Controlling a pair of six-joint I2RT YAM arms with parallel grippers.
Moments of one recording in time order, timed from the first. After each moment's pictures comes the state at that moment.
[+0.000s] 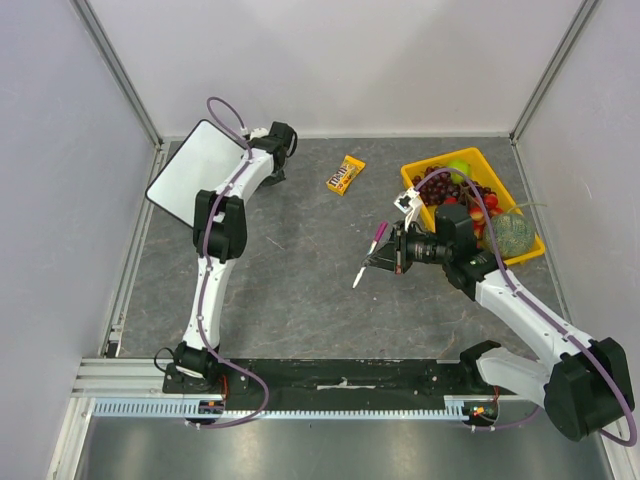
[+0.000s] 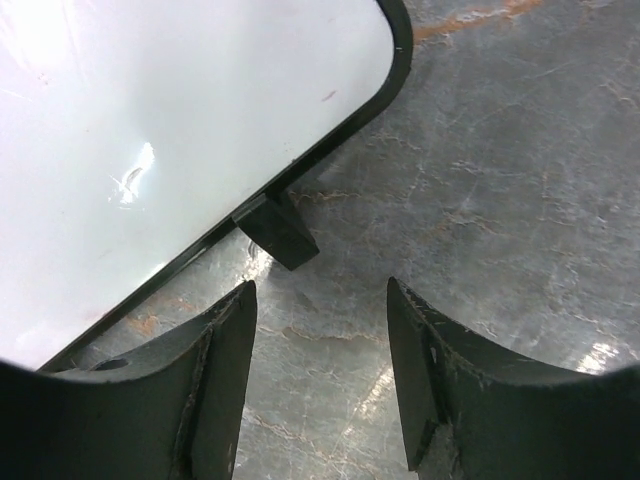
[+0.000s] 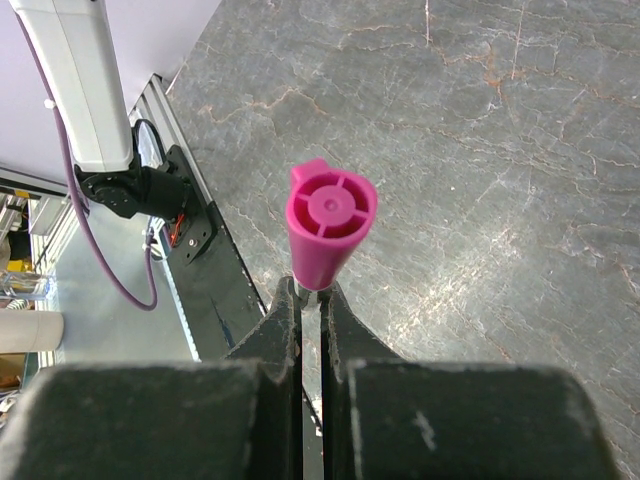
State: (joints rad) left arm -0.30 2.52 2.27 -0.88 -0.56 -0.64; right arm 0.40 1.08 0.68 -0.06 -0.77 0.38
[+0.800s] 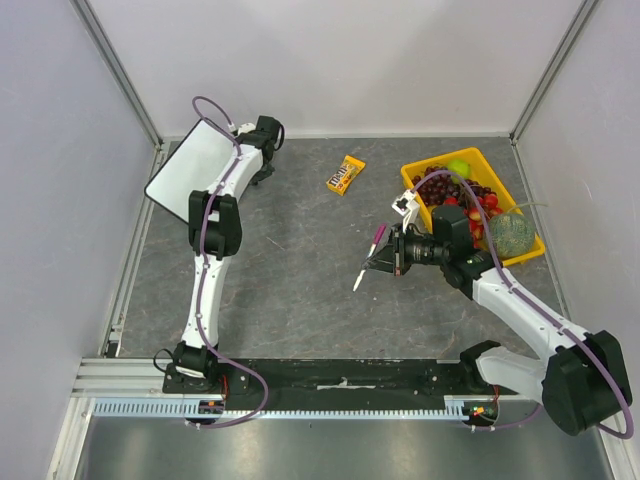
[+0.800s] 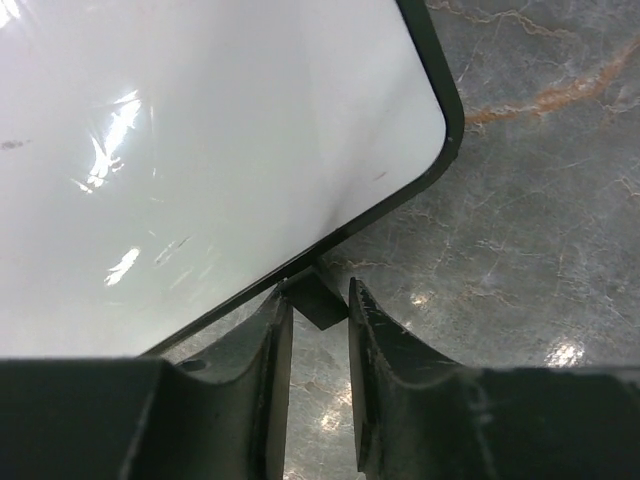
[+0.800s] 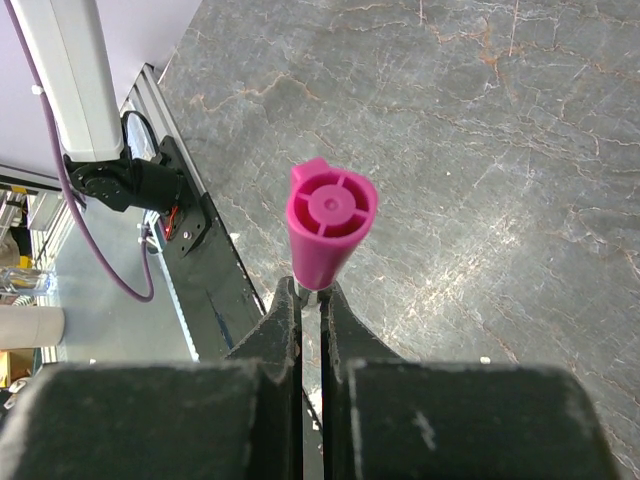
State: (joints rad) left arm -0.23 2.57 2.36 -0.90 -0.51 -0.63; right arm 0.40 1.10 0.67 -0.06 -0.77 0.37
